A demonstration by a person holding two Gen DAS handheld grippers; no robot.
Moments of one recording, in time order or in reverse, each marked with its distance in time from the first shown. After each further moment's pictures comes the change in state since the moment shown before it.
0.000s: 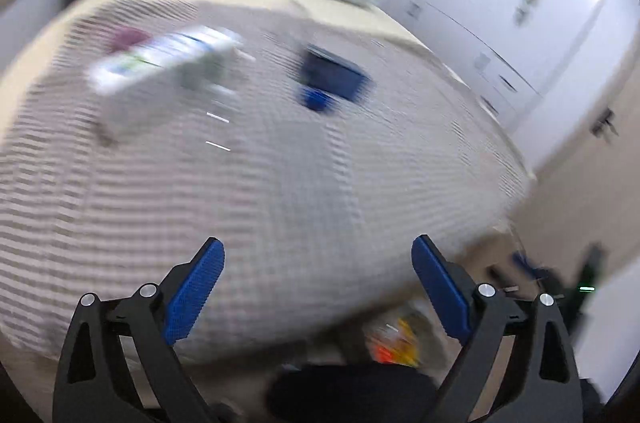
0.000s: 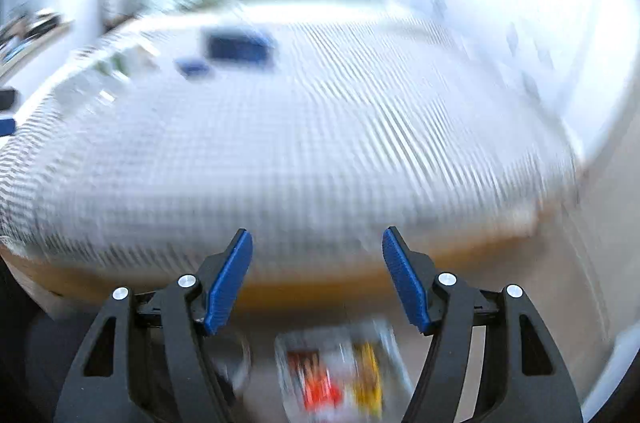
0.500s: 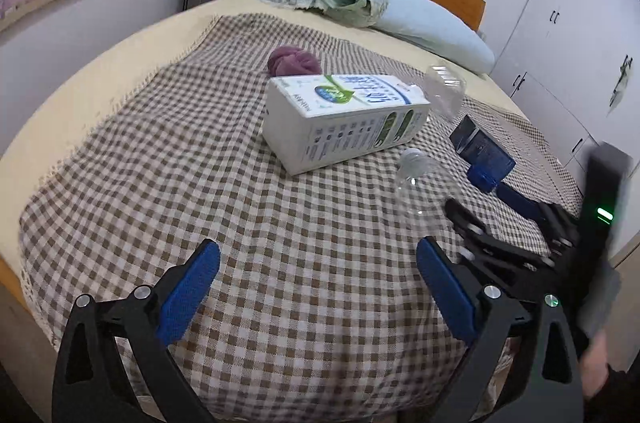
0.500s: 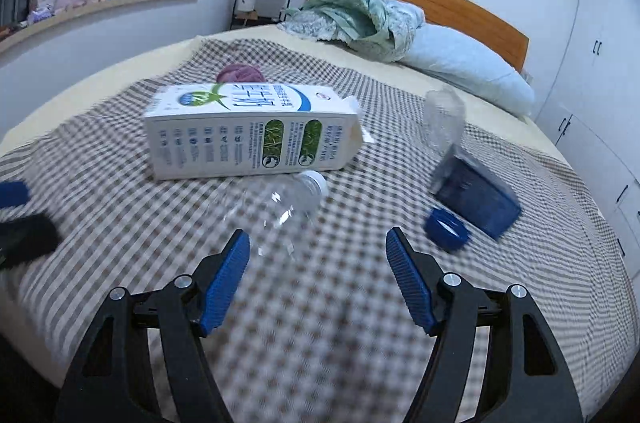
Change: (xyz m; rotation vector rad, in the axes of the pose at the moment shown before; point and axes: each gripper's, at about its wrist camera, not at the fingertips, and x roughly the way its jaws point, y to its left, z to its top) left arm 0.006 0.116 0.013 -0.217 -0.138 0.260; right arm 0.119 0.239 0.127 -0.332 -0.105 0.253
